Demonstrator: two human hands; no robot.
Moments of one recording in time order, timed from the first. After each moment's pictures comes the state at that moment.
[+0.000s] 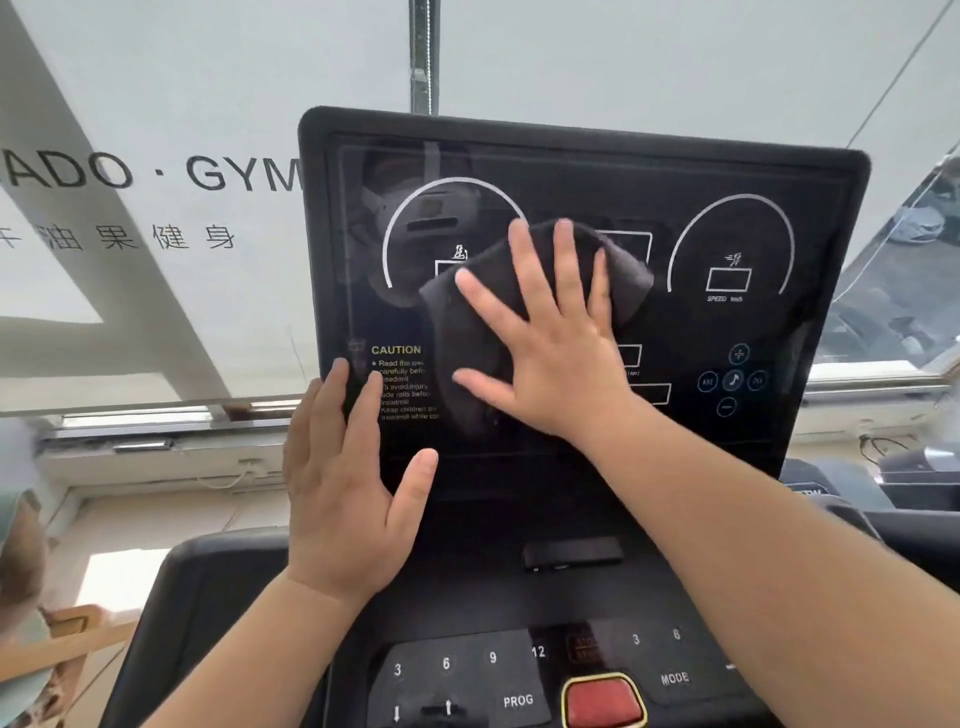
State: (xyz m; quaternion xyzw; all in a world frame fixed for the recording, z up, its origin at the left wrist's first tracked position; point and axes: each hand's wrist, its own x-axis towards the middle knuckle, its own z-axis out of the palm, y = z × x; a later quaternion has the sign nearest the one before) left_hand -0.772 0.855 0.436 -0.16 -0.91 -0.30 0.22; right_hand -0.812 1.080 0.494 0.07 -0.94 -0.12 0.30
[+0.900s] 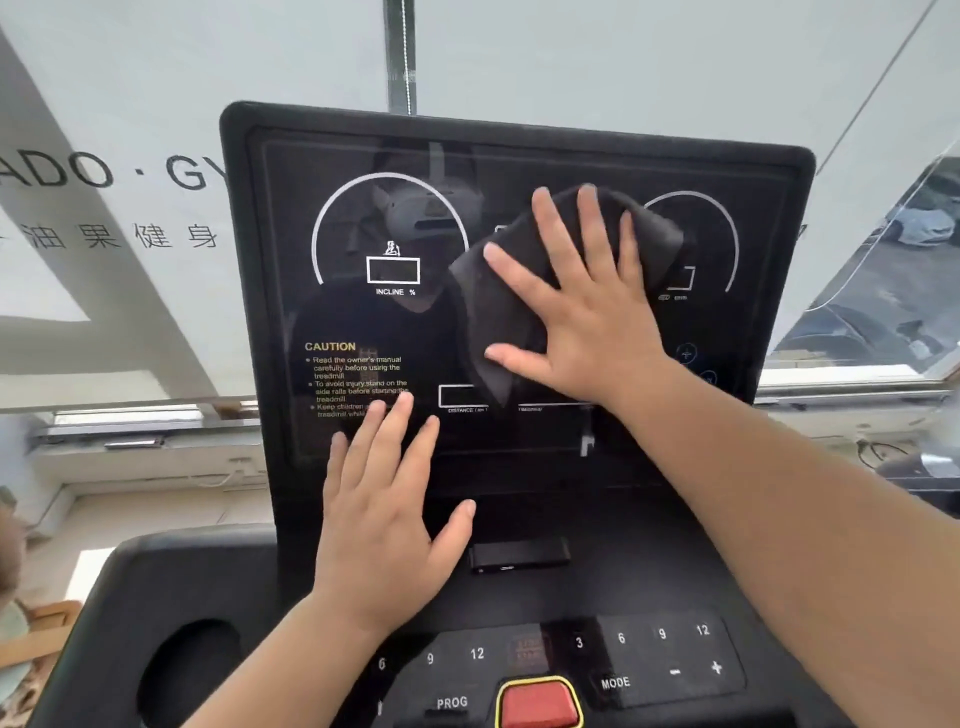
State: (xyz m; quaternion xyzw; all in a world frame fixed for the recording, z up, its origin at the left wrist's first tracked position) left_hand -0.736 0.921 0.412 -0.23 -0.93 -0.20 0.19; right_hand -0.806 1.169 0.515 0.12 -0.93 -0.13 0.33
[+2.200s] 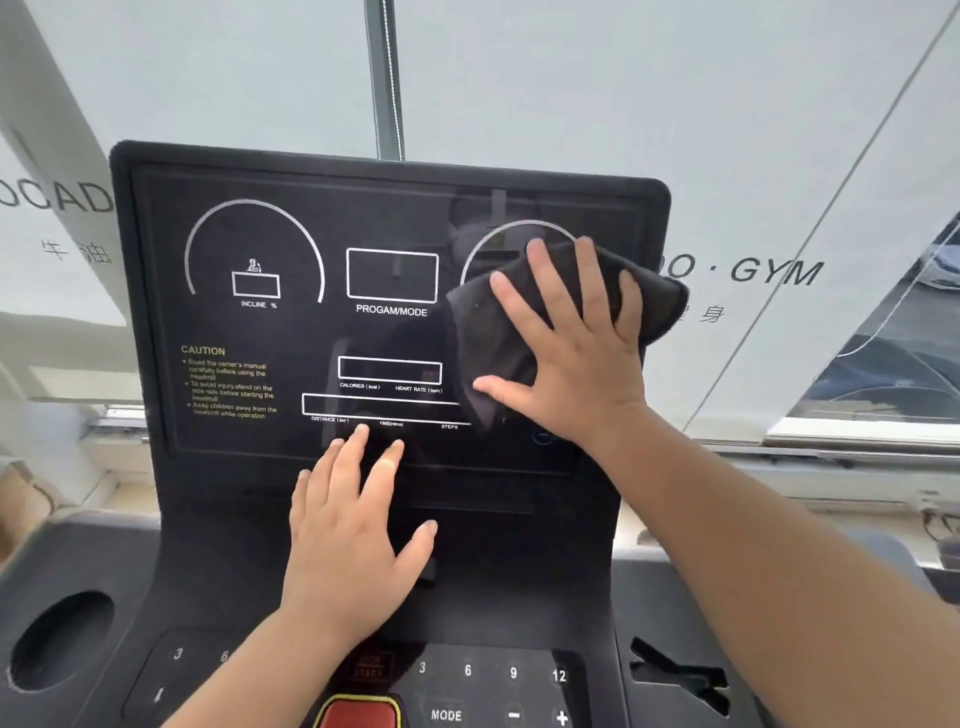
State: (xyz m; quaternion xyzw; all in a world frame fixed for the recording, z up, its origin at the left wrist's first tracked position) left_hand -0.691 1.041 0.409 -0.11 -0.97 -0.15 0.14; right_hand -0.767 1.291 0.504 0.09 -0.93 -0.10 0.34
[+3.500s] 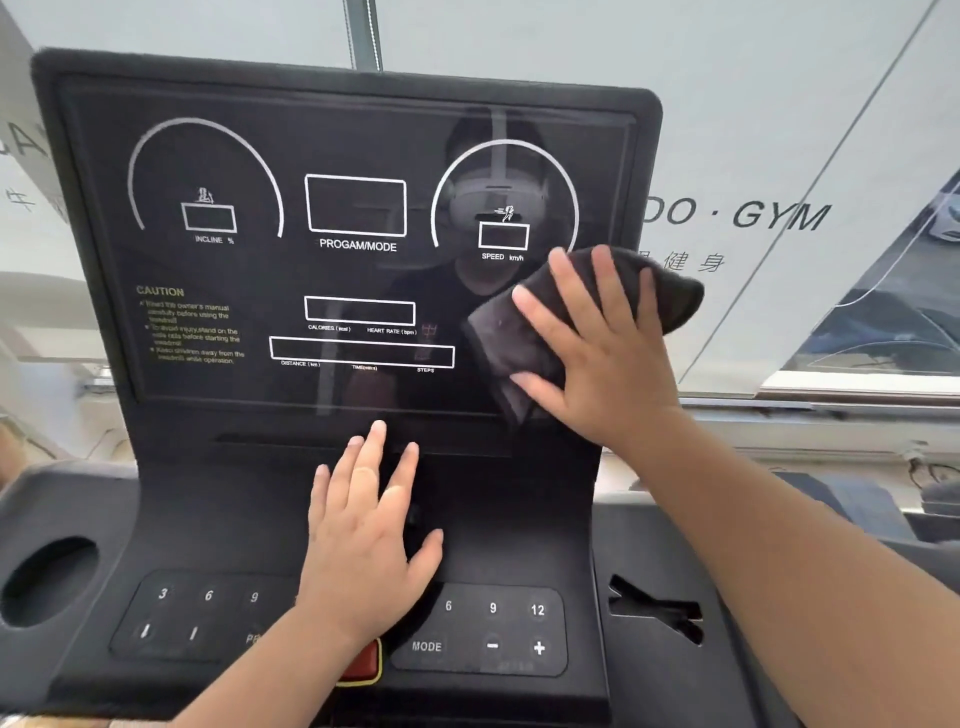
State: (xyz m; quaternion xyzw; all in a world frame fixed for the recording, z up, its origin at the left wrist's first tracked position) left_hand -0.657 1.060 0.361 -0.15 -0.98 -0.08 0.10; right_hand -0.731 1.337 0.457 0.12 -0.94 -0.11 0.31
